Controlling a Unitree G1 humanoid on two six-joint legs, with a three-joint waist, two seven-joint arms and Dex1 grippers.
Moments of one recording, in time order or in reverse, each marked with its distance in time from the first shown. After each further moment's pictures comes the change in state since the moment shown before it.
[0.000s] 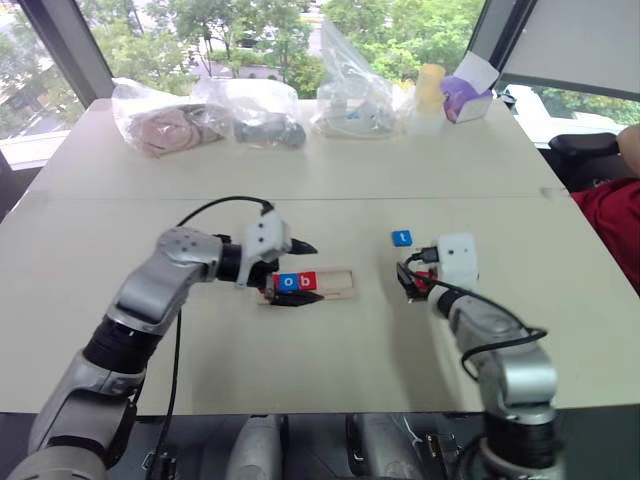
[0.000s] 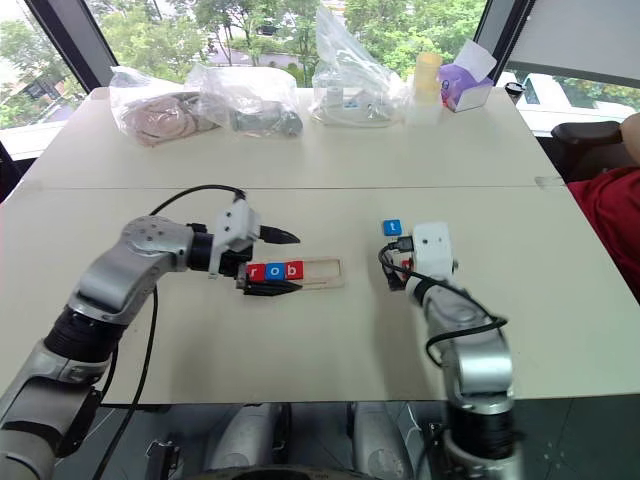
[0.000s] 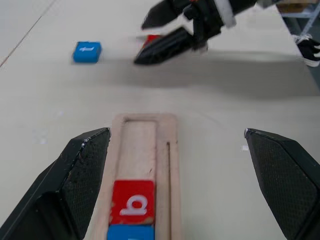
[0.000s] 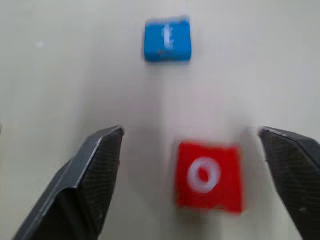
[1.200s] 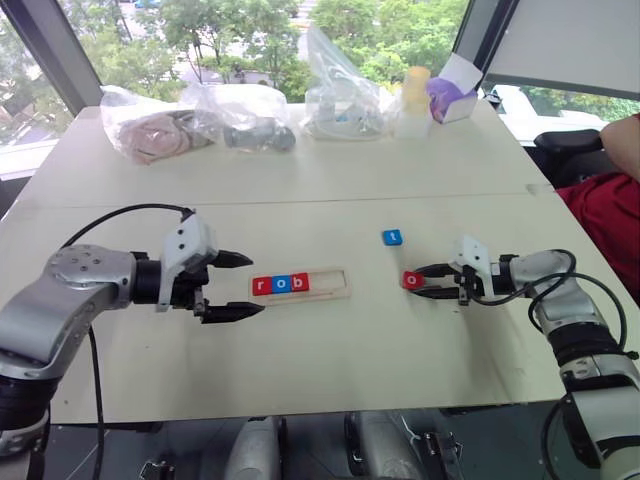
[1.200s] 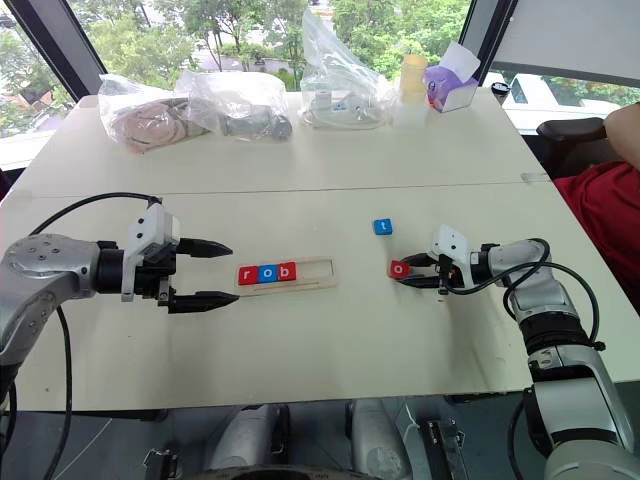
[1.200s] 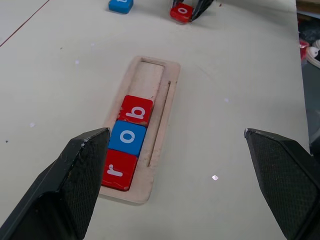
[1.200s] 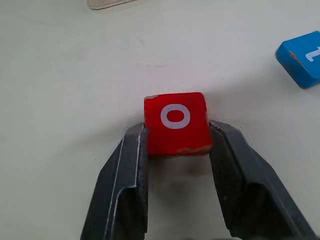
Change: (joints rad) left arm 0.266 0.298 0.263 -0.275 -0.195 0.222 0.039; right arm -0.346 -0.402 0.160 1.148 0.032 -1.058 1.113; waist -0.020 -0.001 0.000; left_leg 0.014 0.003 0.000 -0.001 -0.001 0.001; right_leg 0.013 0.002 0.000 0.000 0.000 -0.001
